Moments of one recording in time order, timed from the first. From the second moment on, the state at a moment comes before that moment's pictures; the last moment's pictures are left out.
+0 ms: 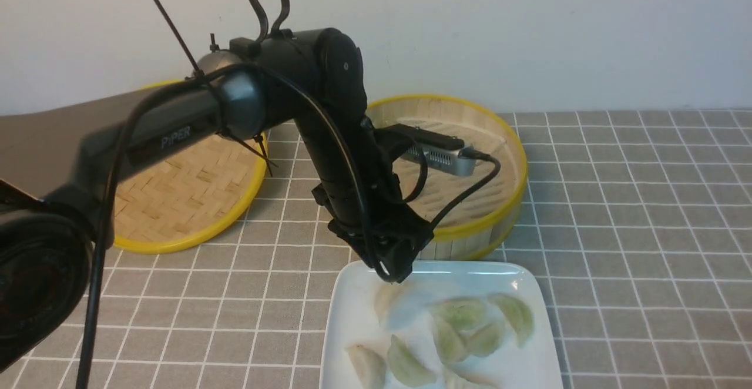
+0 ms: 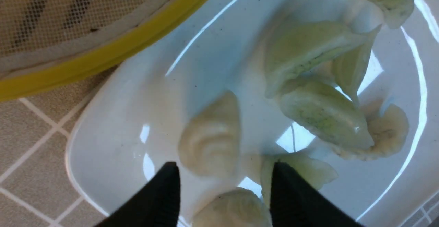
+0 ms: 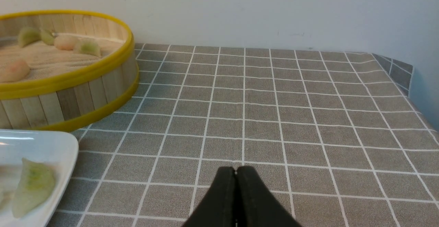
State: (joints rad) right arm -0.02 -0.02 0.02 -0.05 0.37 0.07; left arm -0.52 2.08 -1.72 -0.36 1.22 0.30
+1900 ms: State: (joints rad) right arm -0.02 -0.02 0.02 -0.05 0.37 0.07; left arm -0.52 2.18 -2.26 -0.18 1.24 0.10
